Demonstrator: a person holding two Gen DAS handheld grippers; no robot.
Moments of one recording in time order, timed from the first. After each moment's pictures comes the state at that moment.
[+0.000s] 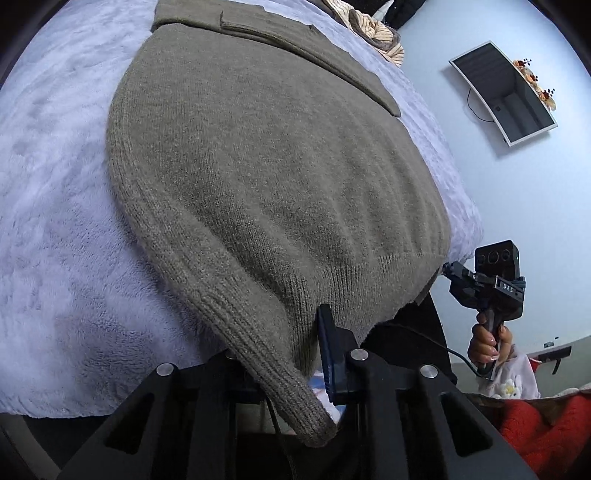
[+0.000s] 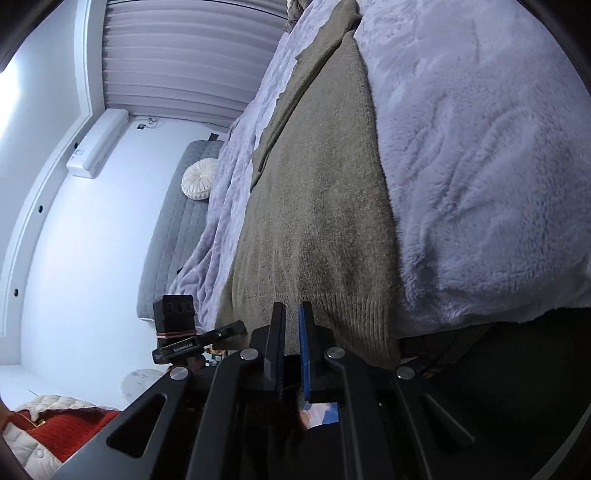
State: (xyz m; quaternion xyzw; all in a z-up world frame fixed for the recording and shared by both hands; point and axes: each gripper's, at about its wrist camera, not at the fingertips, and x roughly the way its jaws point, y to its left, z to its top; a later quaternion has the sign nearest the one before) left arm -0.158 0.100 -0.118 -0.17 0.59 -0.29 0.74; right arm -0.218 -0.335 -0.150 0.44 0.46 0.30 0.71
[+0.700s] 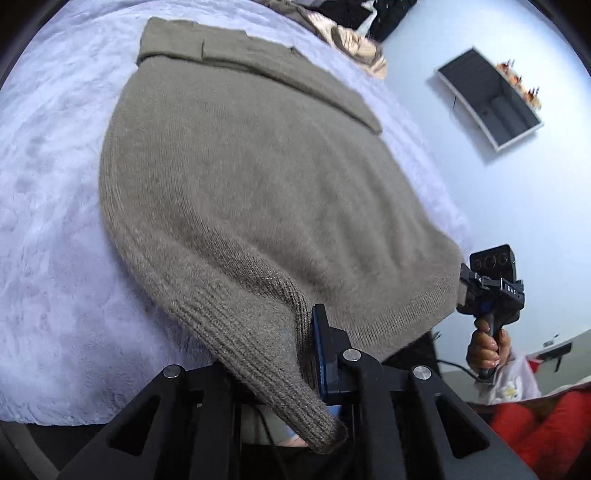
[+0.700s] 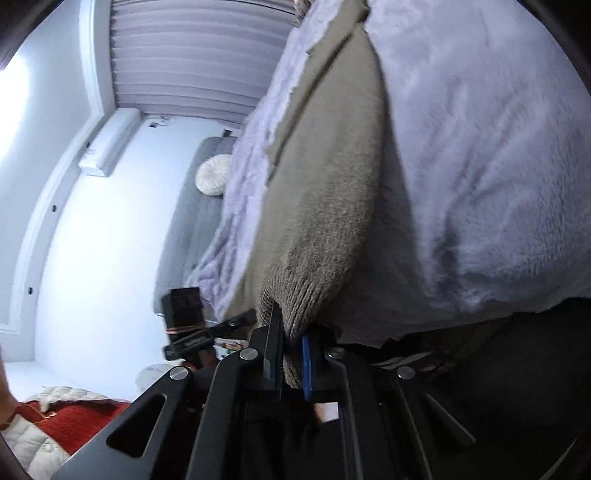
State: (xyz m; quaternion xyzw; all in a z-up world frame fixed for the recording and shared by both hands) left arm -0.156 0.102 -0.086 -0.18 0.54 -0.31 0.76; right arm -0.214 -0.328 -0.132 0.48 0.40 0.35 0.70
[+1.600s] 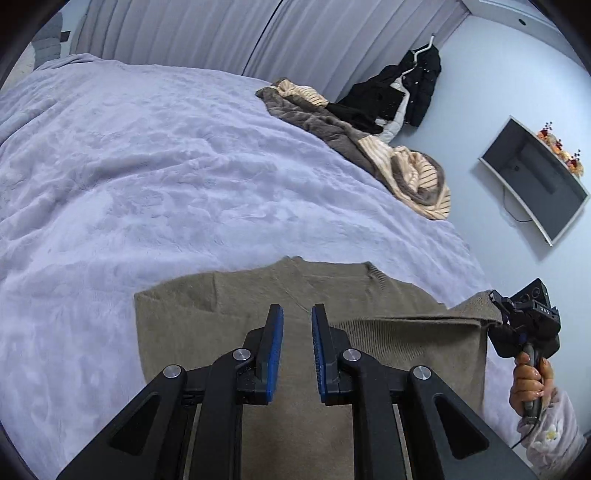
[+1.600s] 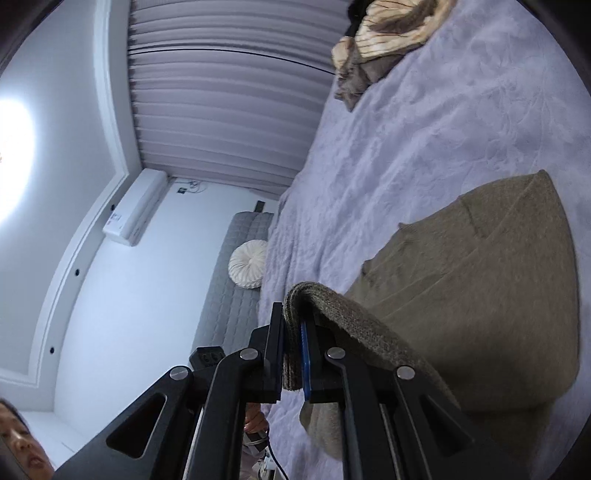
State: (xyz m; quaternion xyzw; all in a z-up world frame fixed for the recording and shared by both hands) left arm 0.215 0.104 -0.022 -0.15 0.42 -0.20 0.87; right arm 0.143 -0.357 -0.075 0.52 0.35 0.30 0.72
